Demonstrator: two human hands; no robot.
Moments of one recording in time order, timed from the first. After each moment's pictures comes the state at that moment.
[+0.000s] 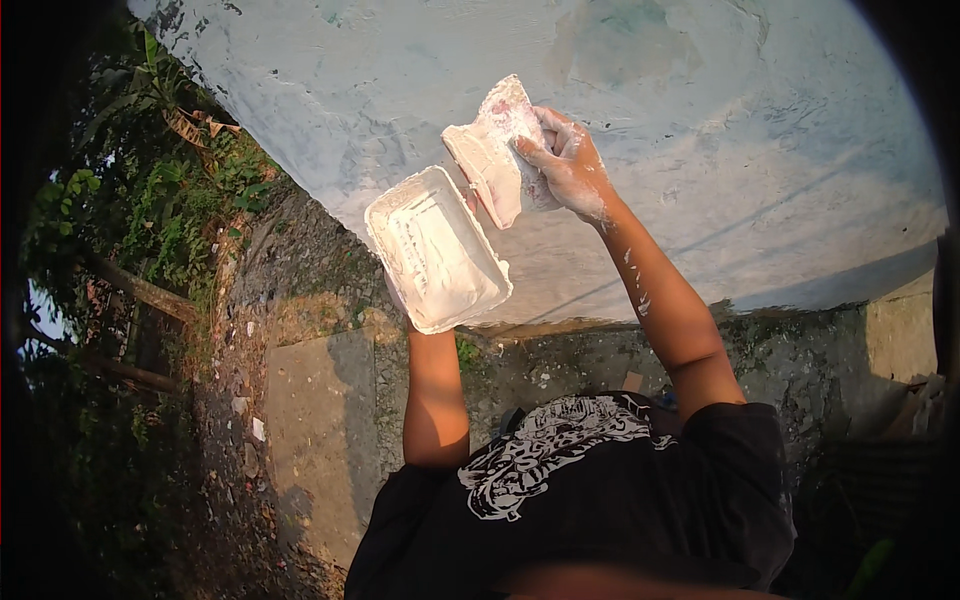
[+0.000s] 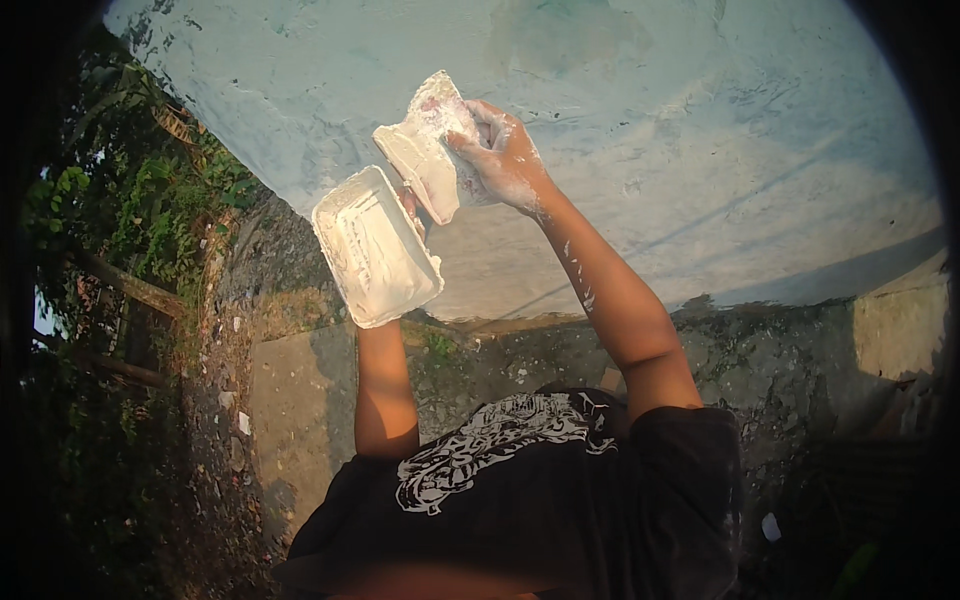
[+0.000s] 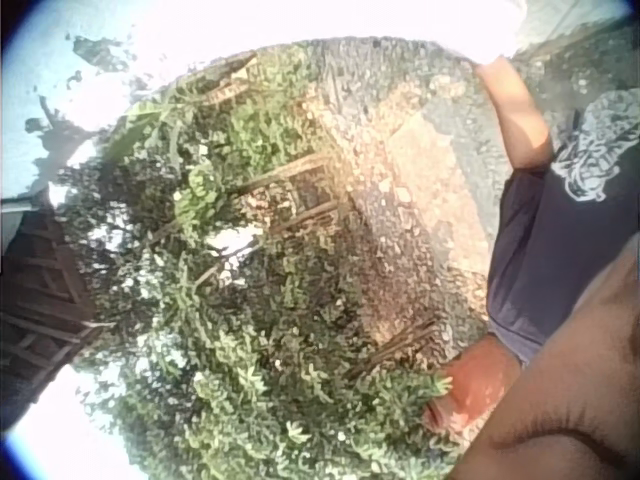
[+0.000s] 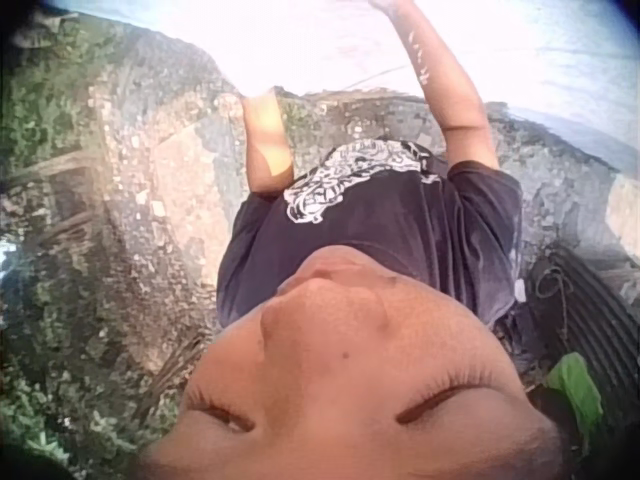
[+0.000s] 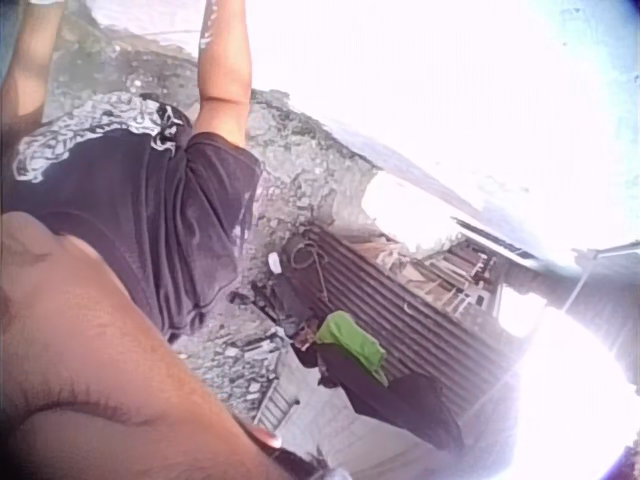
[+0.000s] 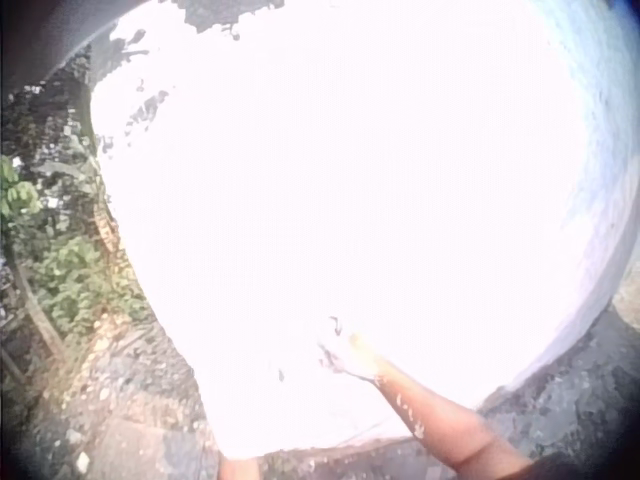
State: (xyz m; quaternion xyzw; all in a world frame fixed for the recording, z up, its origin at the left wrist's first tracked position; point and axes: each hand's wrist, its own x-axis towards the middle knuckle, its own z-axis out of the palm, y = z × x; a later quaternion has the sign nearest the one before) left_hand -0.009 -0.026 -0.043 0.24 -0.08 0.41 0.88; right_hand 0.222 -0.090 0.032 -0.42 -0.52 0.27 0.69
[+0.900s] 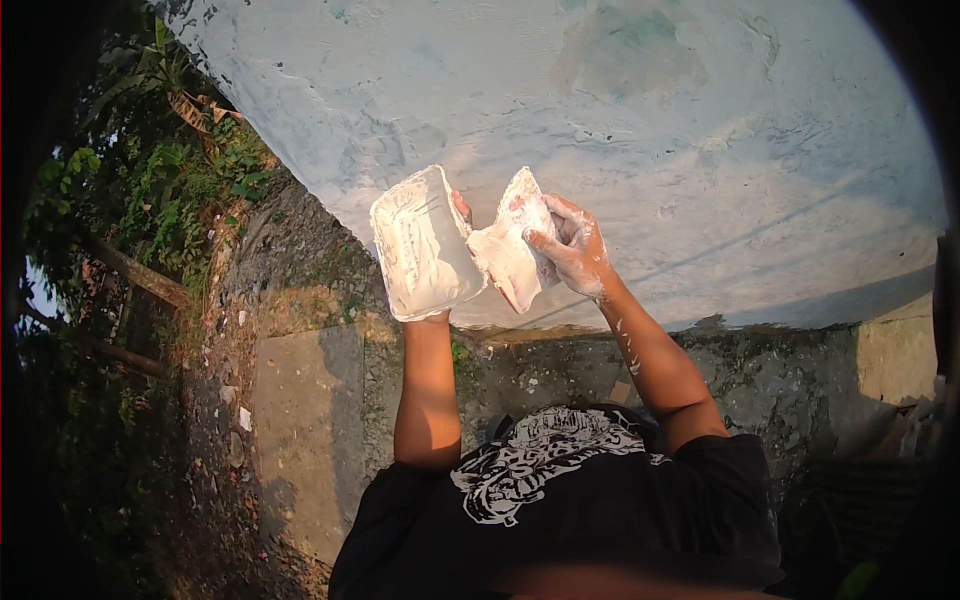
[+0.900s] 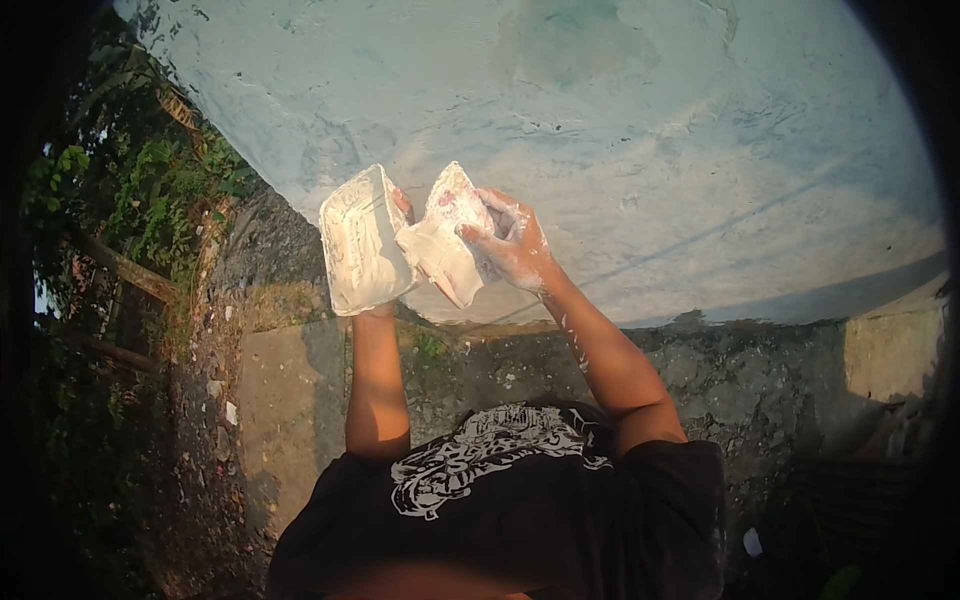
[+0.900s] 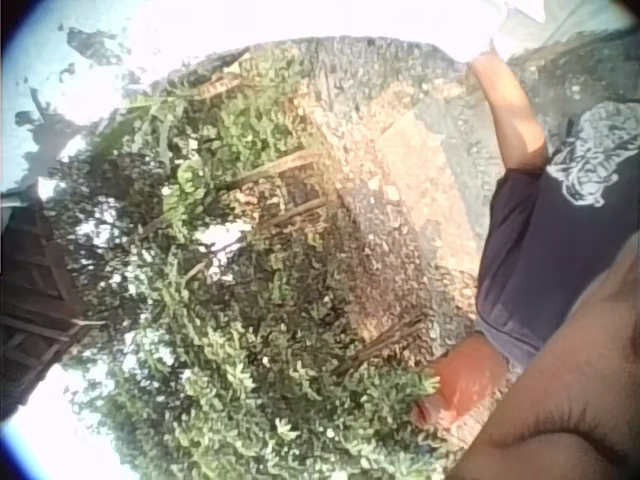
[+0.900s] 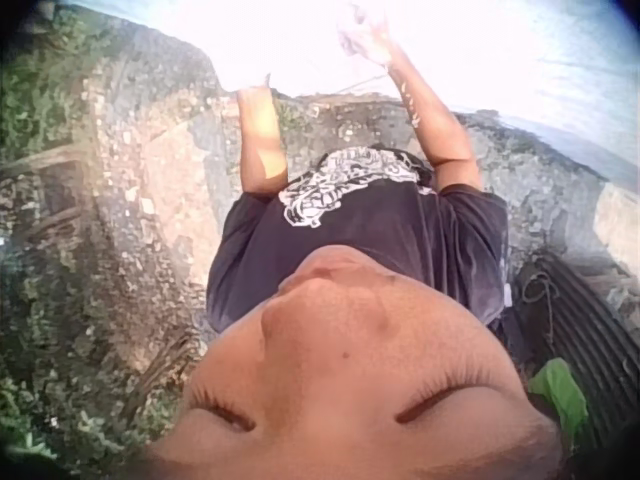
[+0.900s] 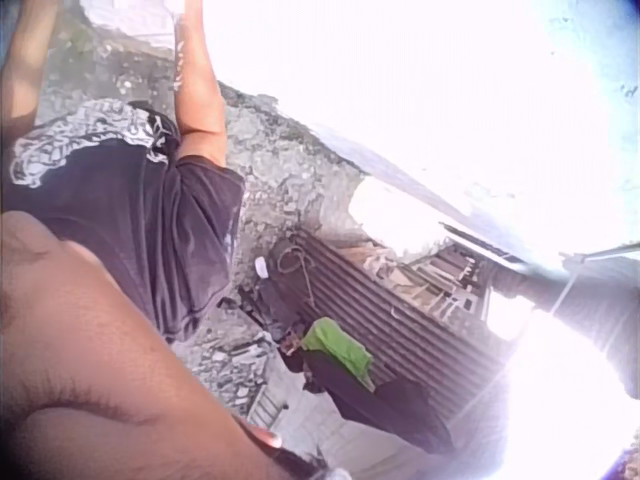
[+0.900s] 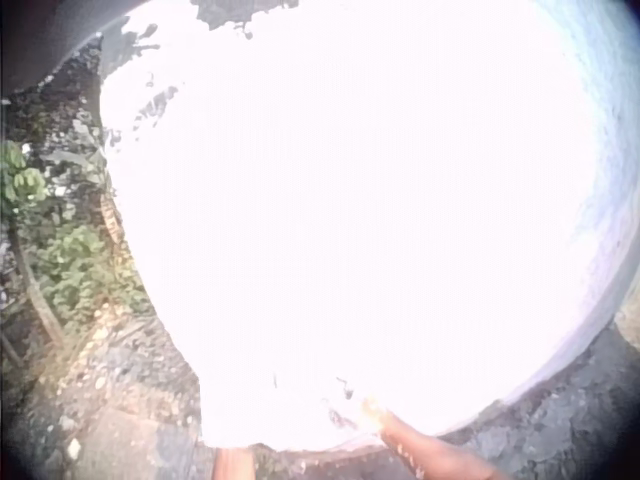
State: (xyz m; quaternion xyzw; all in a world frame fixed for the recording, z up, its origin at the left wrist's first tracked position) left_hand 0.006 -0.038 -0.022 0.14 -0.15 0.40 0.89; right_hand 0.204 -0.135 -0.036 -0.37 -0.50 0.42 0.66
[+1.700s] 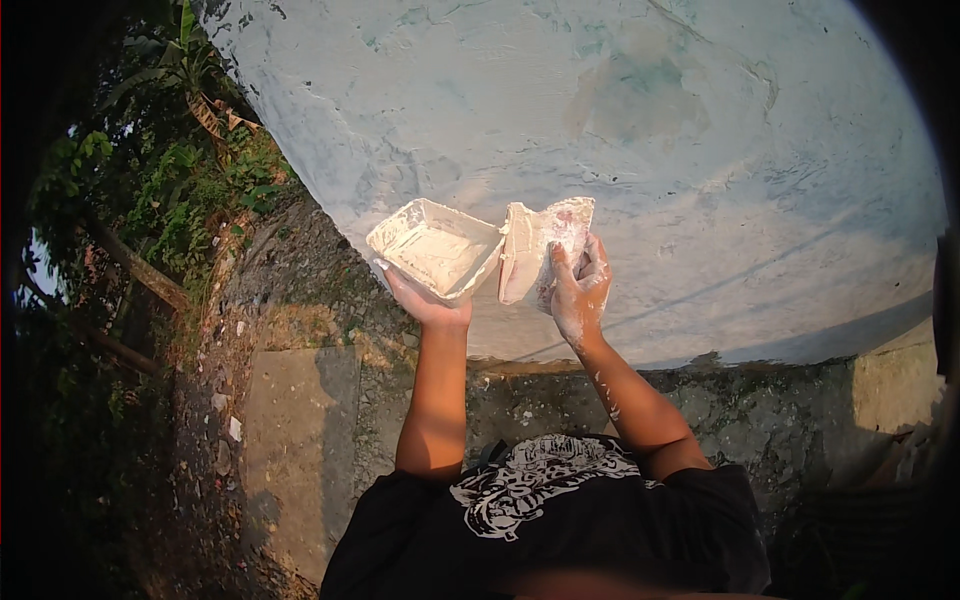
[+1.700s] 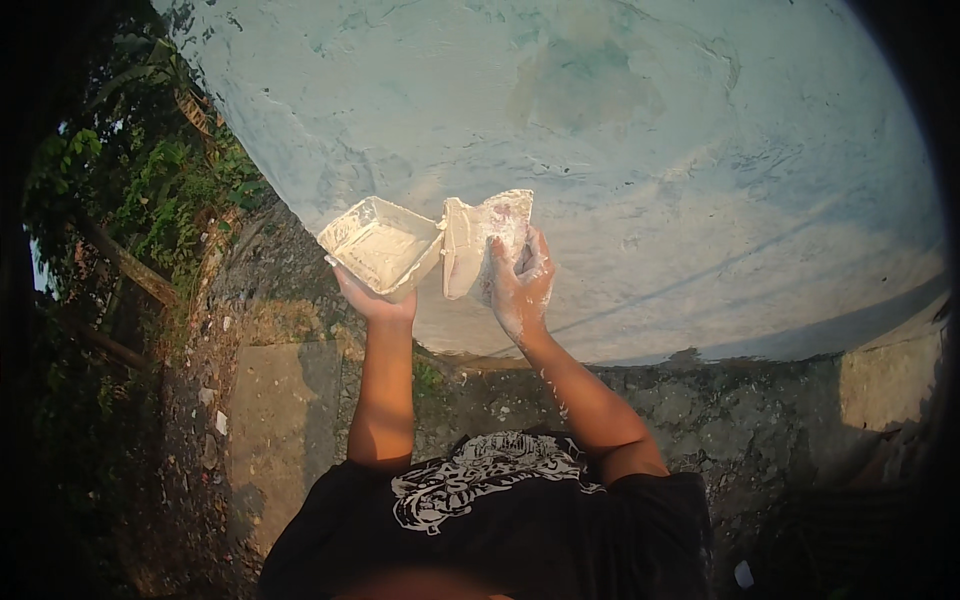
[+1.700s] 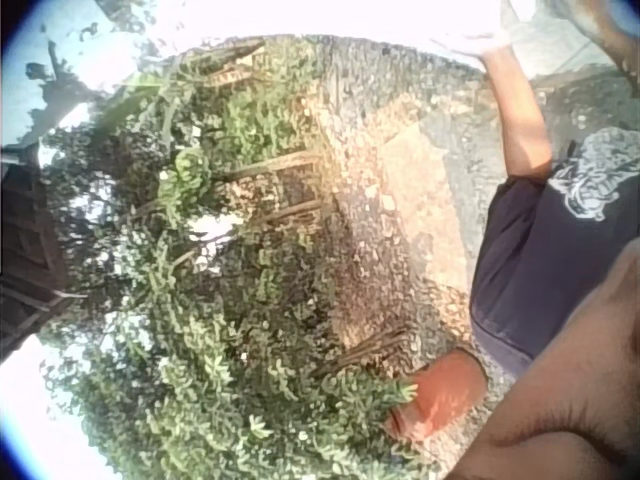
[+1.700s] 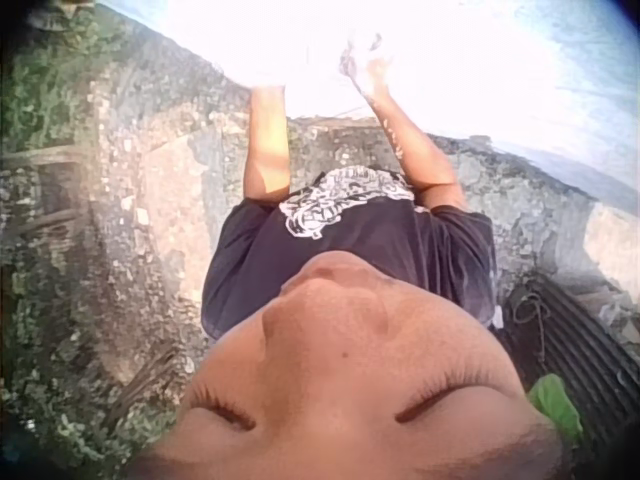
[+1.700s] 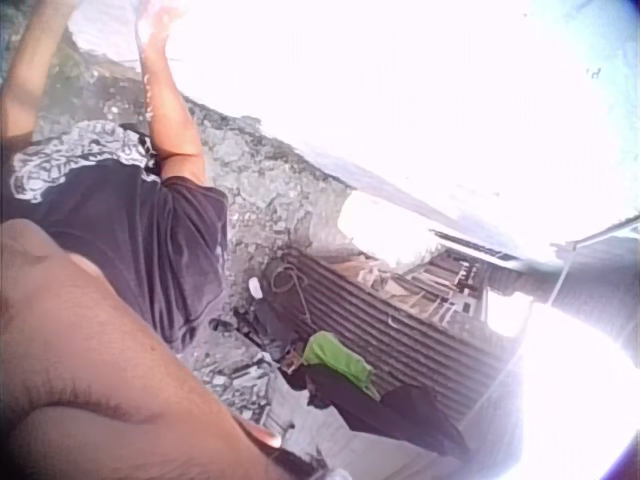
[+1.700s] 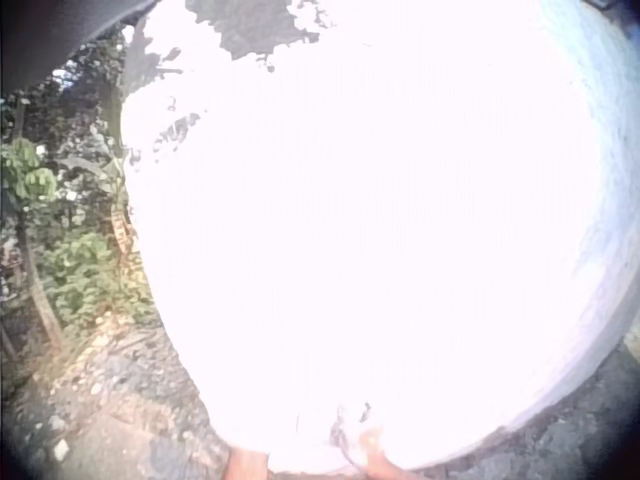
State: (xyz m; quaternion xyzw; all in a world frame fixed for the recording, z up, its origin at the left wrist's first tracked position) left_hand 0.025 -0.037 -0.018 0.24 0.04 0.67 0.70; right_hand 0.171 -0.130 -0.043 -0.41 -0.34 0.22 0.82
